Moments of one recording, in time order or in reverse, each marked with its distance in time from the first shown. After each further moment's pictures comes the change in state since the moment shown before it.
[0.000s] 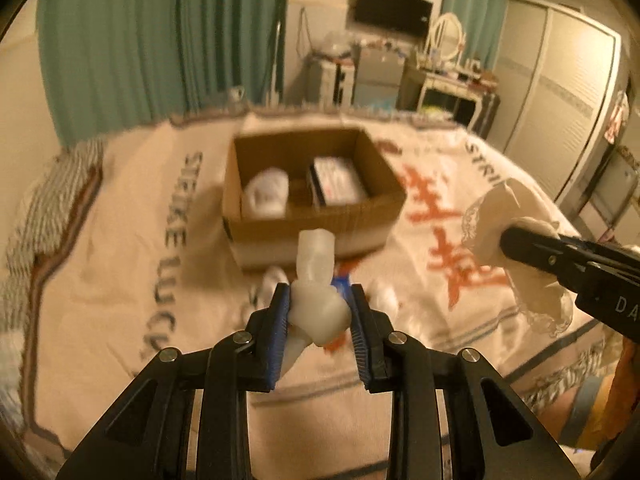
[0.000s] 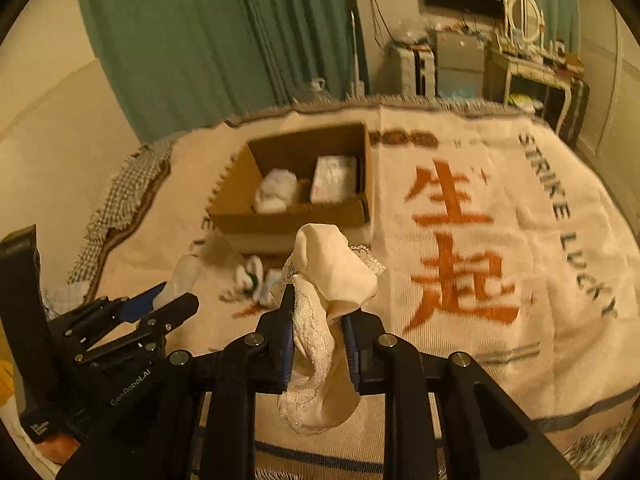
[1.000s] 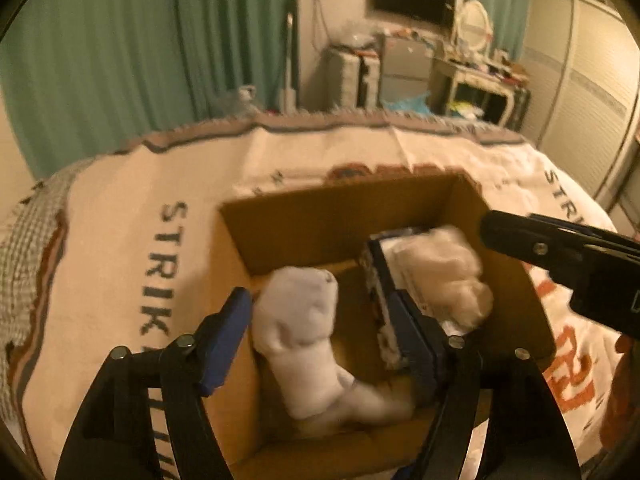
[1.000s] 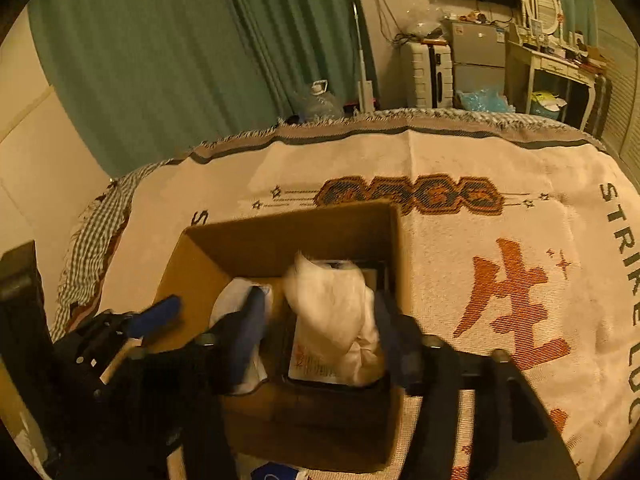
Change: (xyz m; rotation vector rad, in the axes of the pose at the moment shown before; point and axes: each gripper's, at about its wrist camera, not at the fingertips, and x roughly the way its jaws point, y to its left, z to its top) left arm 0.174 0.047 0.111 0.003 0.021 0.078; right arm 0.198 -0.037 0.141 0.063 0.018 0.033
